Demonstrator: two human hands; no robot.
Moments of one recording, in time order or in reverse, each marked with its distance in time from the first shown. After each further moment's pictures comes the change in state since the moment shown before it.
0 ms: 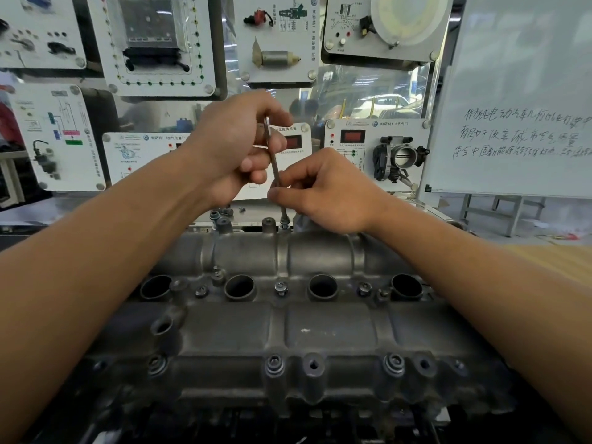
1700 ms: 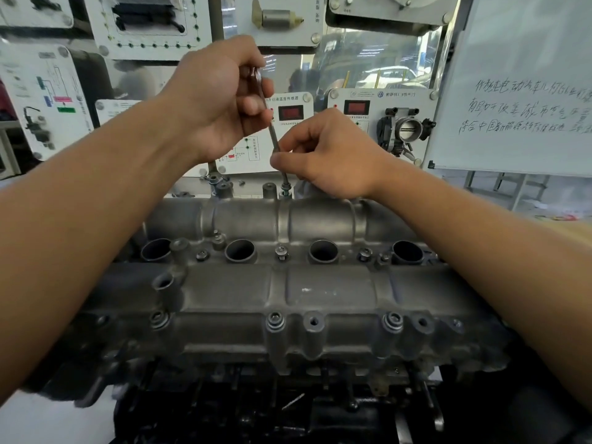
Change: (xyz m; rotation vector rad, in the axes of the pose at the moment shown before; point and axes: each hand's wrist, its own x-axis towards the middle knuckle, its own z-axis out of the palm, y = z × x) left_hand 0.002 0.001 -0.011 -0.162 0.073 0.002; right_hand 0.004 0.007 0.000 -0.016 0.015 0.020
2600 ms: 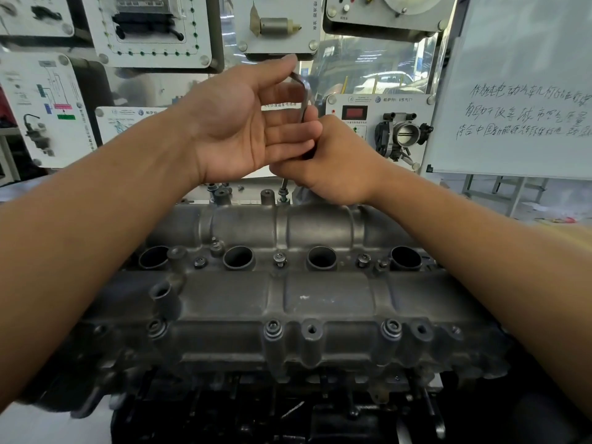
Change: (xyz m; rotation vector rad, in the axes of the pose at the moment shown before) left_hand -0.006 -0.006 0.006 0.001 -0.332 -0.169; right_hand -0.001 0.002 -0.001 0.014 0.007 -0.034
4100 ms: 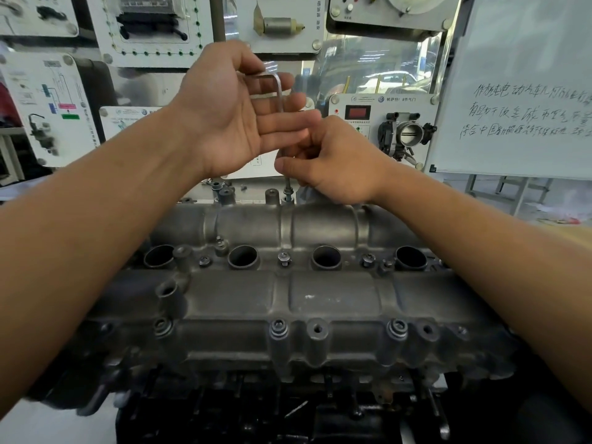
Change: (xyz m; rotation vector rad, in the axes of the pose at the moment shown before) left_hand -0.006 0.005 -0.002 -0.124 0.070 0.081; right_hand 0.003 0.003 0.000 -0.030 -0.035 -0.021
